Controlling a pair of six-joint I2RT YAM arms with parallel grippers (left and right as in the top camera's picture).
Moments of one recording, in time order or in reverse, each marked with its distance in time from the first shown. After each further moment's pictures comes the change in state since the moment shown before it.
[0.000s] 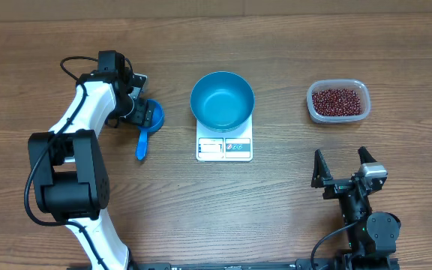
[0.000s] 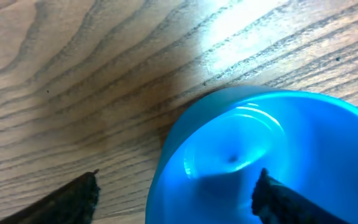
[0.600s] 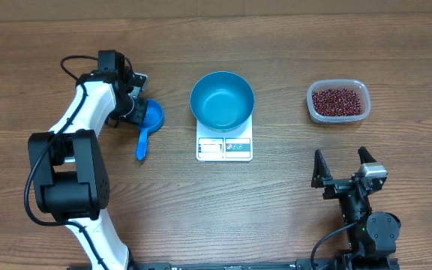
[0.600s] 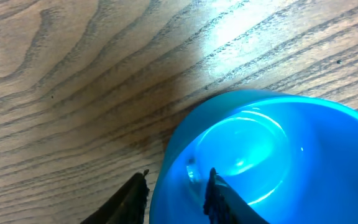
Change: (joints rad) left arm 0.000 0.000 0.000 0.007 -0.003 0.011; right arm 0.000 0.000 0.000 0.000 0.000 0.000
